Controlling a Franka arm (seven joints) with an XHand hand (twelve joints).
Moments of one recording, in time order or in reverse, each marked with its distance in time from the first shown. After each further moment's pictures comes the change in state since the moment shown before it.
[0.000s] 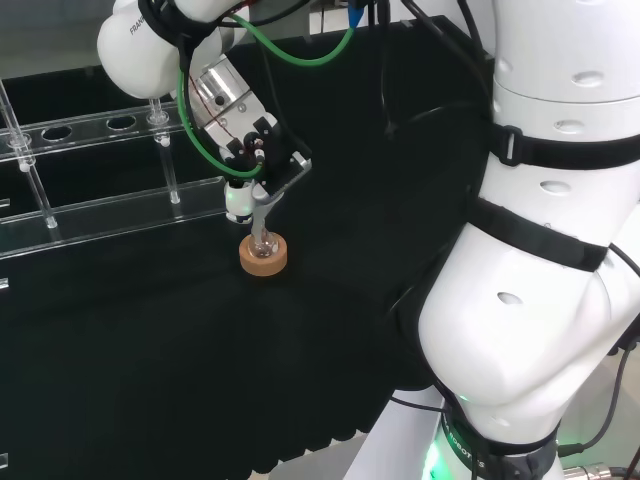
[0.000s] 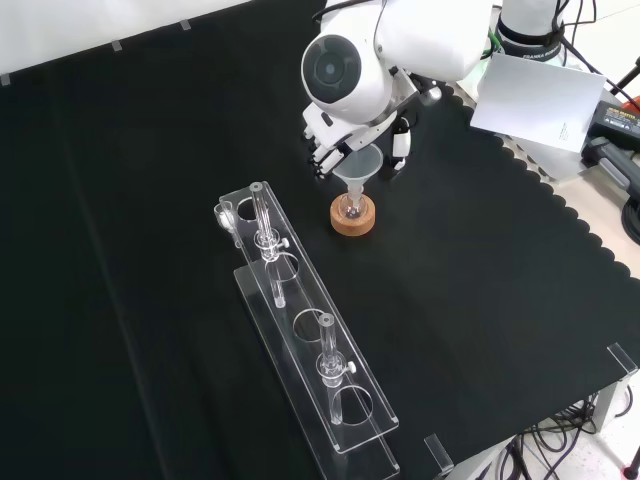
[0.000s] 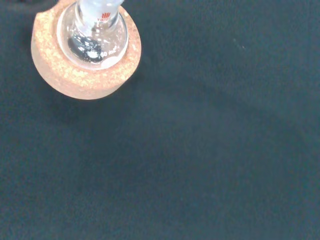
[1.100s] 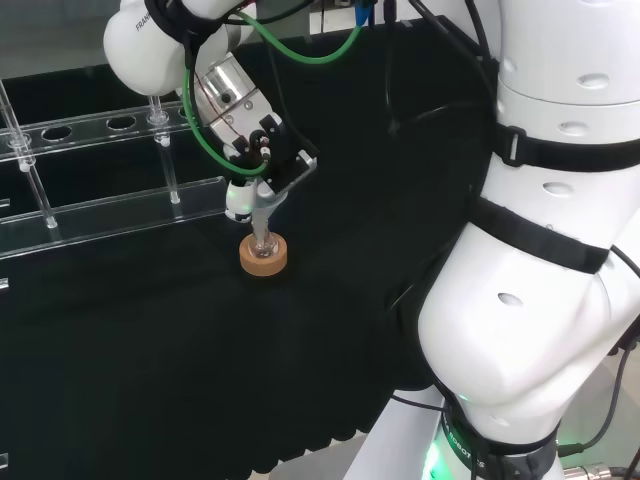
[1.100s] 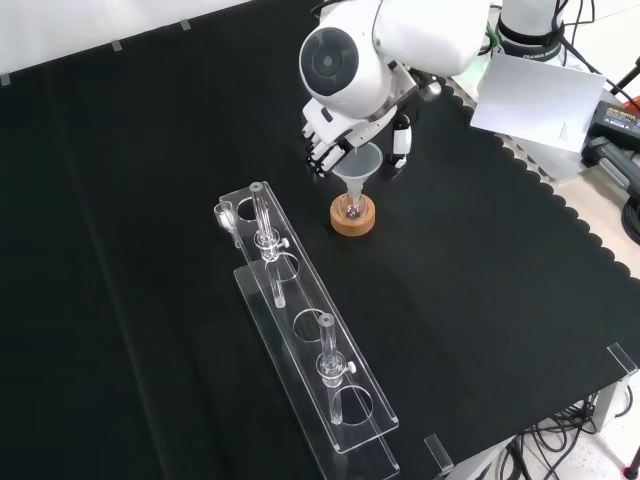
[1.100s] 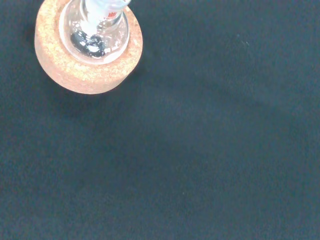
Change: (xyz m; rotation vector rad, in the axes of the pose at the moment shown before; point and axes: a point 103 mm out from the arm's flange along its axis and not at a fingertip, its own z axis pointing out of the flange) arm -0.004 -0.003 0.002 0.002 0.015 -0.025
